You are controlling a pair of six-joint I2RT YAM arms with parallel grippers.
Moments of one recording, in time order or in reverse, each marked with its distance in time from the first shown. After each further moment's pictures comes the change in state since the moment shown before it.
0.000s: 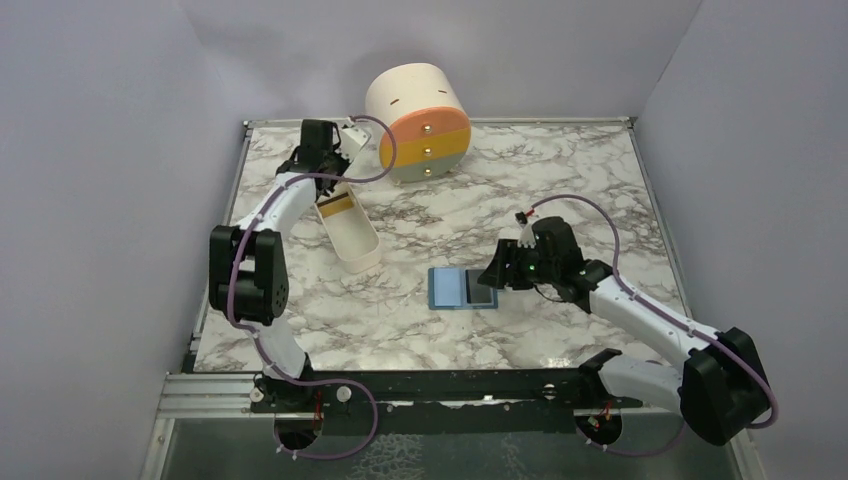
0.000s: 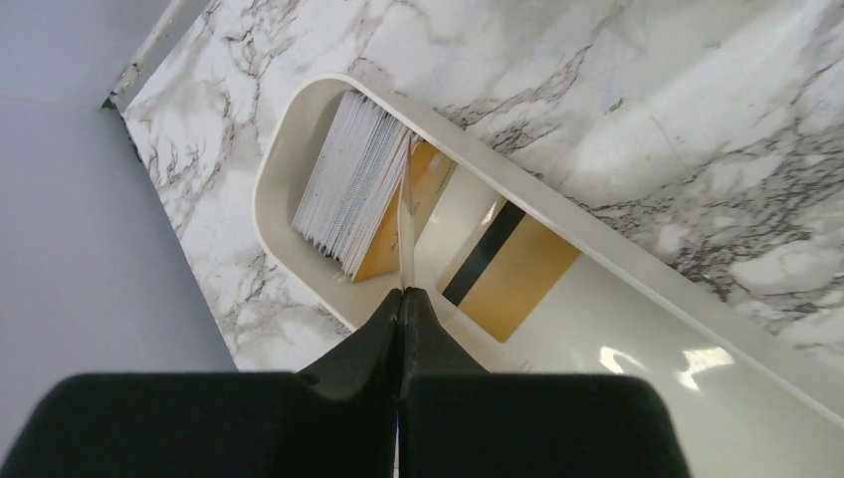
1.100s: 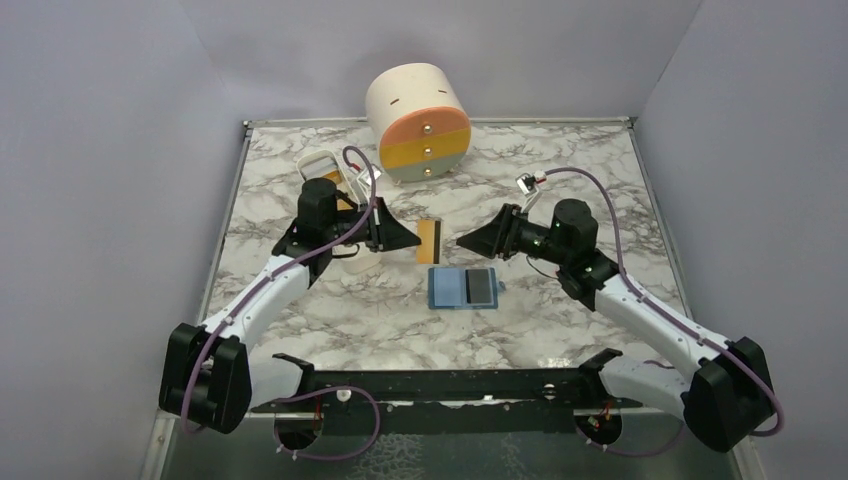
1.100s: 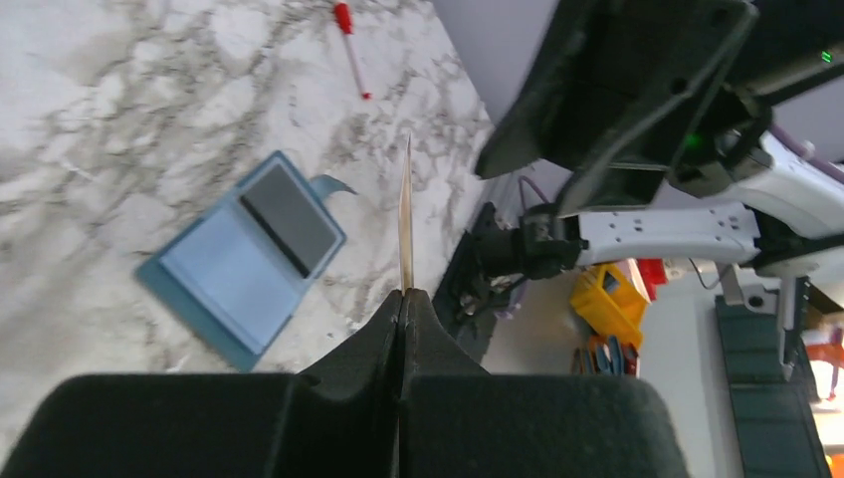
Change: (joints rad) left arm -0.154 -0.571 -0.579 0.390 0.989 -1.257; right arm 0.000 -0.076 0.069 0.446 -0.238 0.216
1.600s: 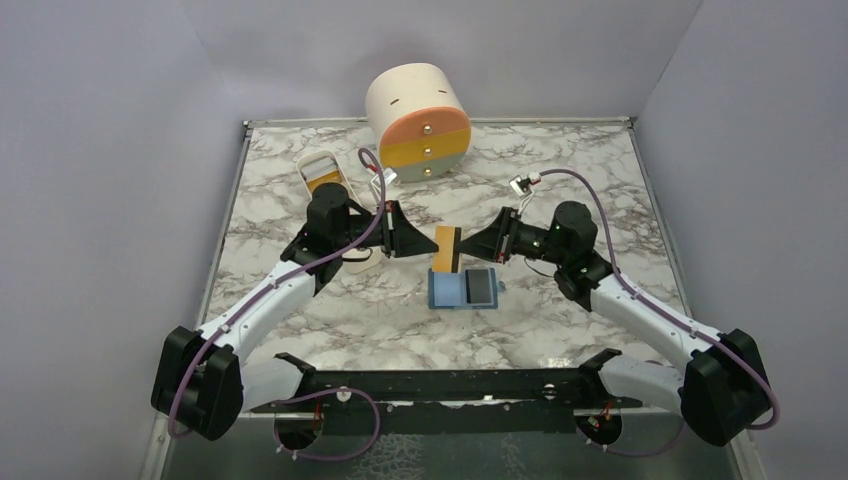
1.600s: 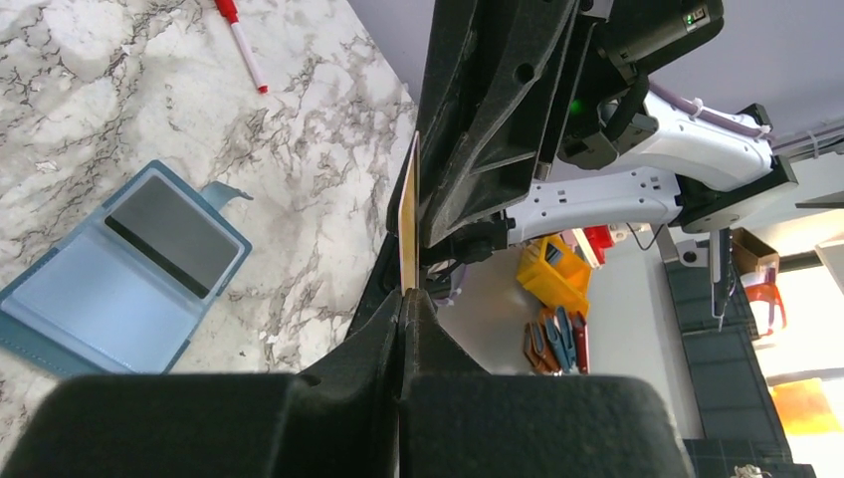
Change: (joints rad) left arm -0.168 -0.055 -0.013 0.145 0.002 -0.165; right arm 0.000 0.066 -0.027 0.167 -0.169 0.114
